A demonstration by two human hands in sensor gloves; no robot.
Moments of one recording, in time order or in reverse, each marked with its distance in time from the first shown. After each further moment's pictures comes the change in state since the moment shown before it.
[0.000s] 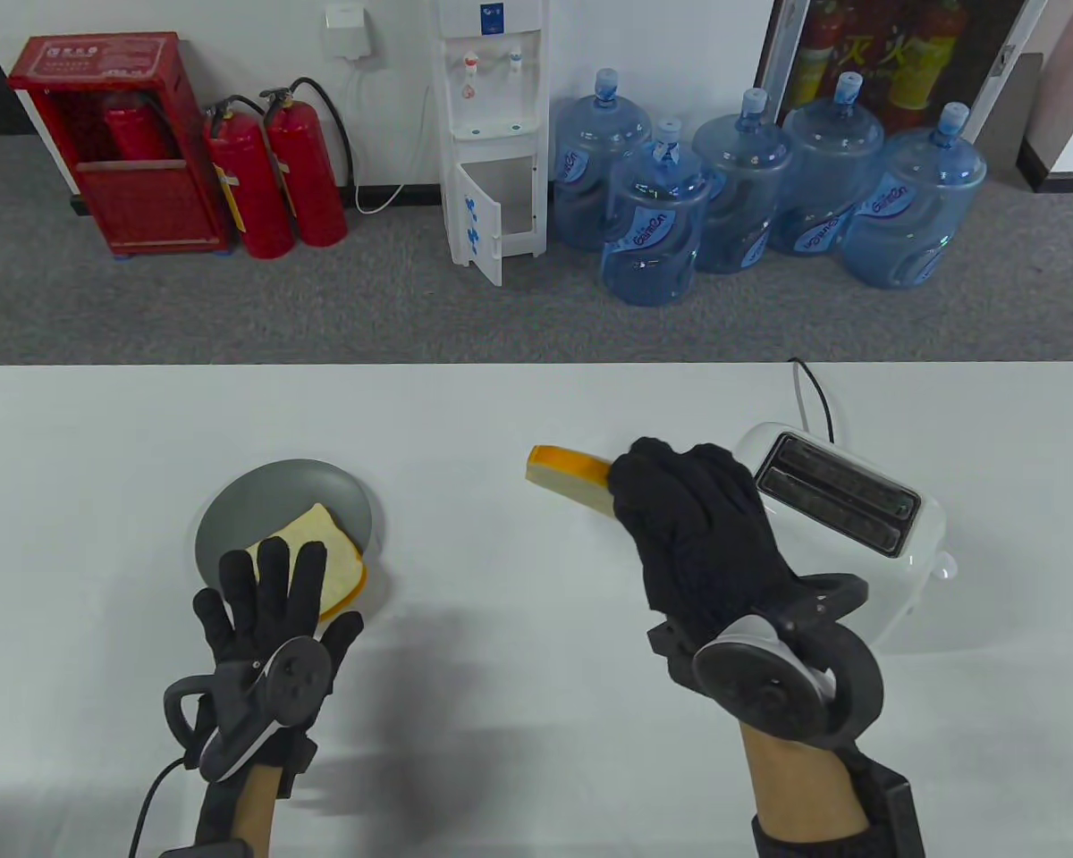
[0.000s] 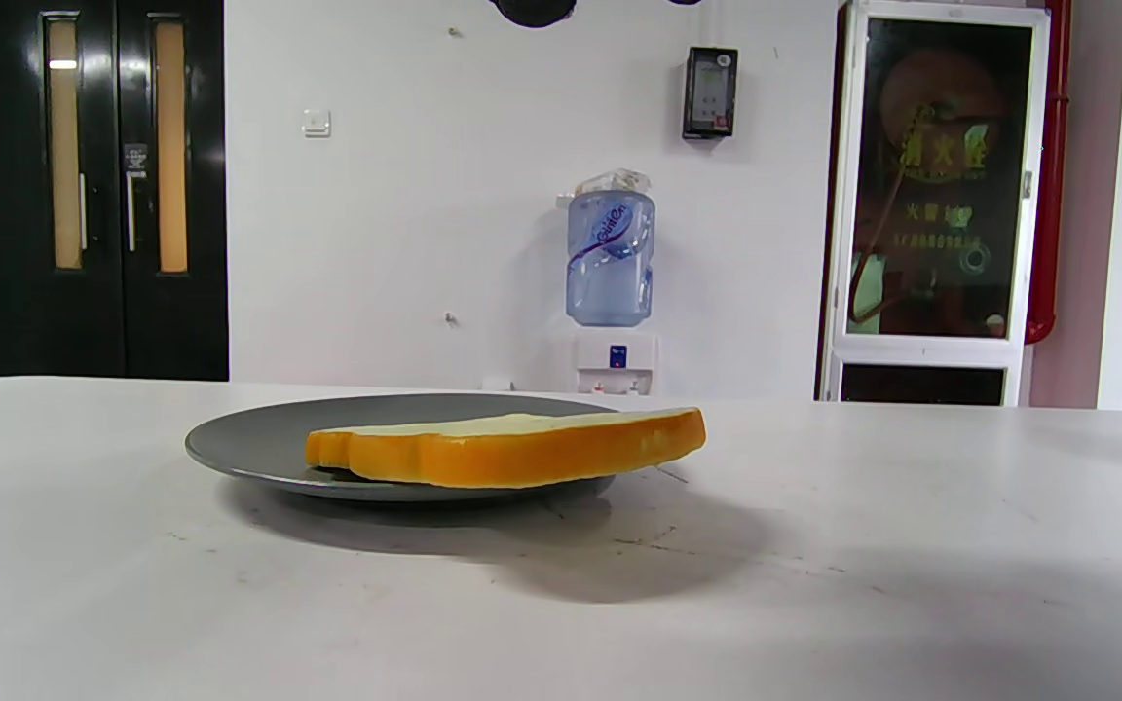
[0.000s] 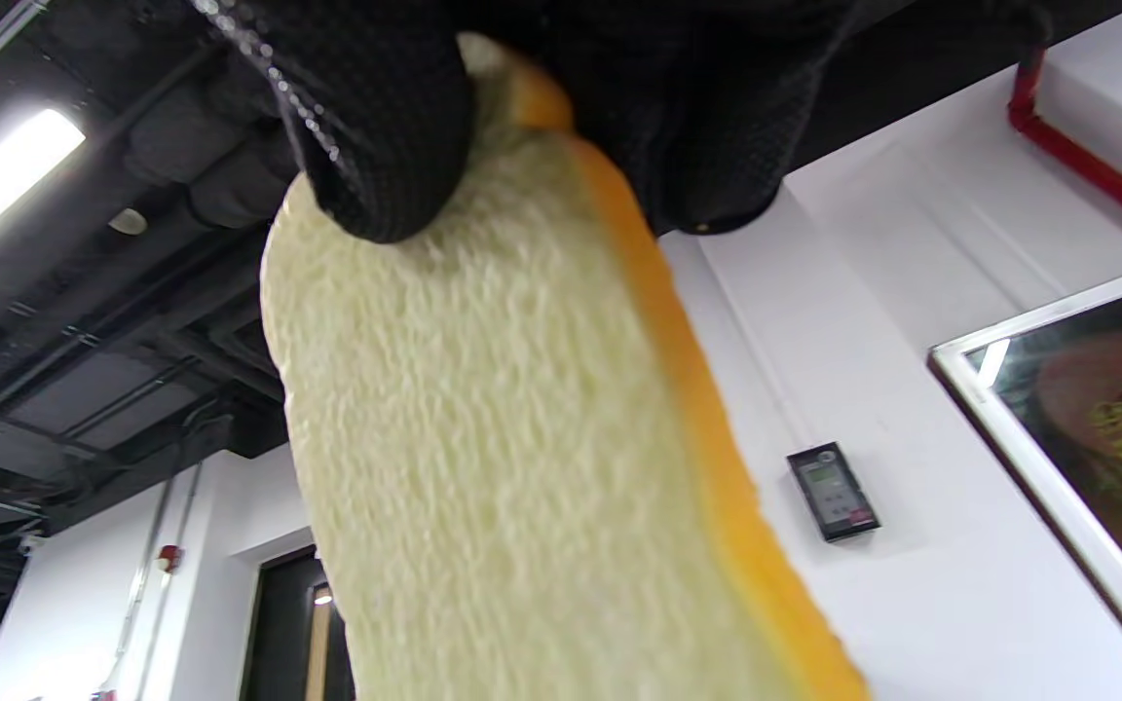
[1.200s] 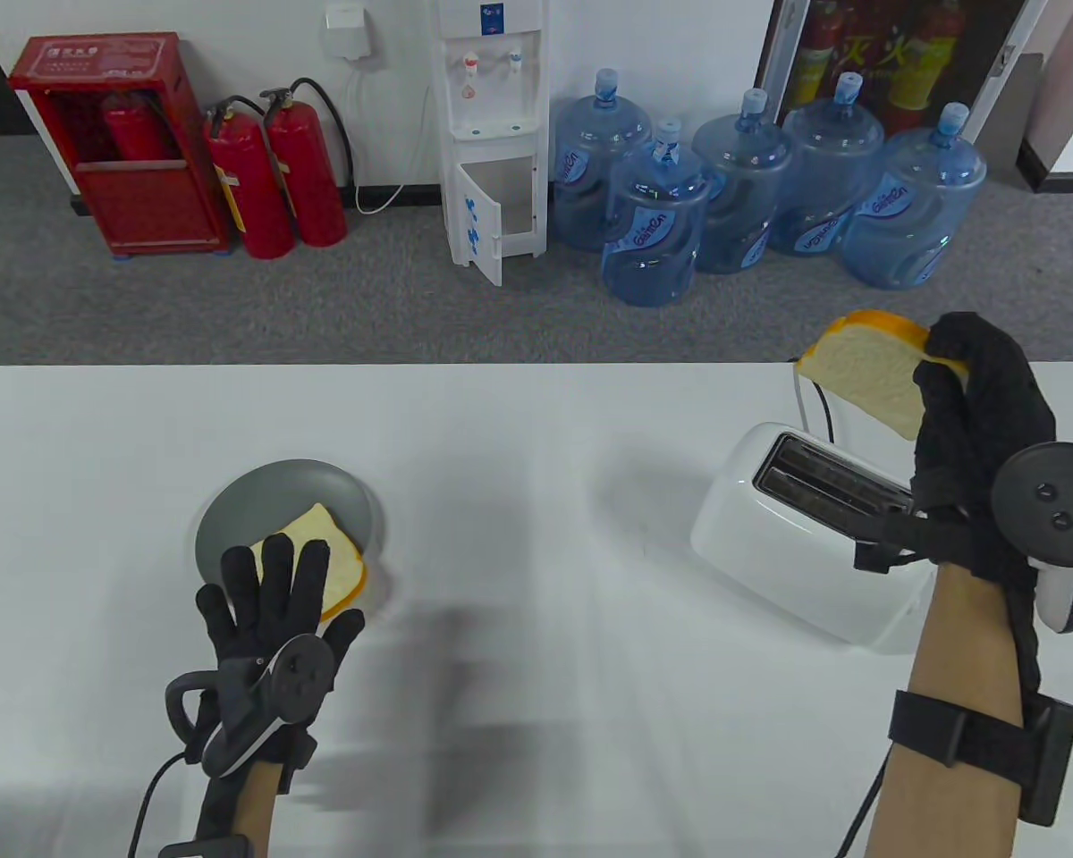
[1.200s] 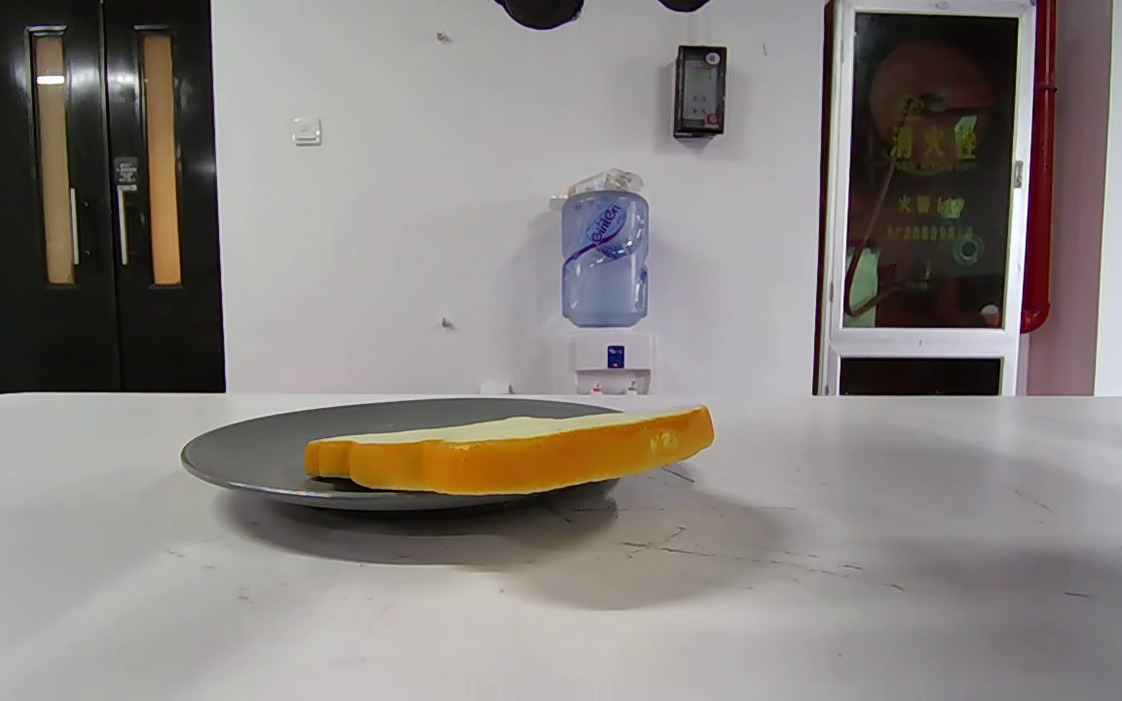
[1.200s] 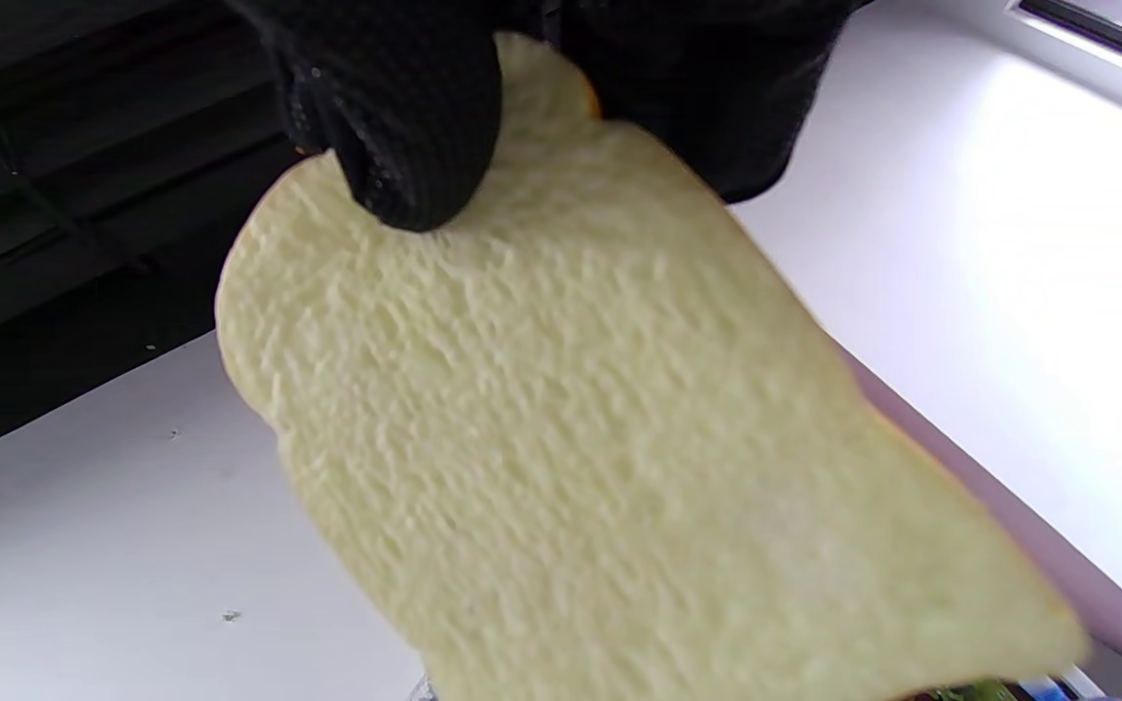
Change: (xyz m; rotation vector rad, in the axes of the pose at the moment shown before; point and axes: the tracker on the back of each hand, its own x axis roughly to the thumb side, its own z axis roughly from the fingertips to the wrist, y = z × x) left_hand 0.002 0.001 -0.003 0.000 -0.014 -0.032; right_hand -0.170 -0.040 -0.031 -0.058 0.552 0.037
